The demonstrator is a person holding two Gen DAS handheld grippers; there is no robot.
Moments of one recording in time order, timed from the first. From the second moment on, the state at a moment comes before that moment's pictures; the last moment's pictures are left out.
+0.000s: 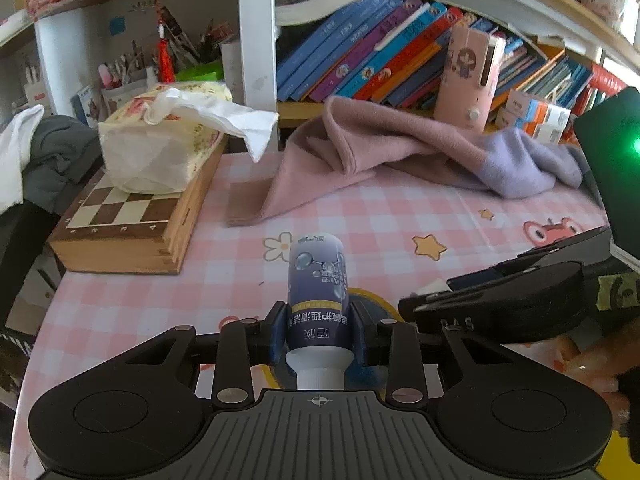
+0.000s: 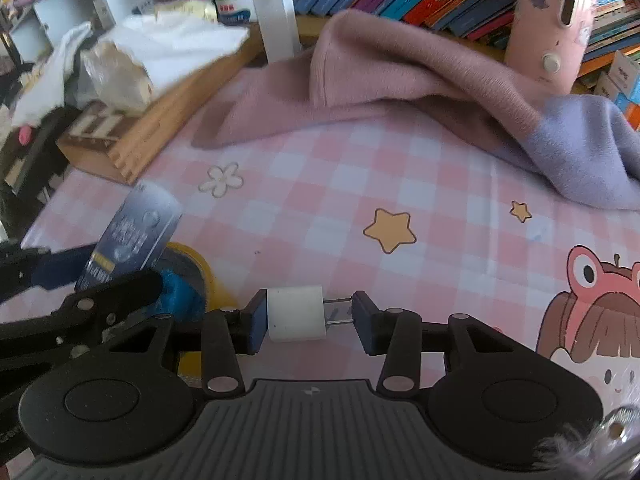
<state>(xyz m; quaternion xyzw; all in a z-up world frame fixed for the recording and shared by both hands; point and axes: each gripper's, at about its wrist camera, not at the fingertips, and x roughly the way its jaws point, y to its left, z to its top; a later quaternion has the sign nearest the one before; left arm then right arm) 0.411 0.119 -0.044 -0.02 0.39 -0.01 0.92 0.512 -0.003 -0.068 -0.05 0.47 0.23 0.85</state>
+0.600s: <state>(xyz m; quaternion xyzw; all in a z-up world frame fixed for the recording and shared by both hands) 0.336 0.119 0.002 -0.06 0.35 -0.03 0.93 0.440 -0.027 -0.004 -0.02 0.42 0.25 0.87</state>
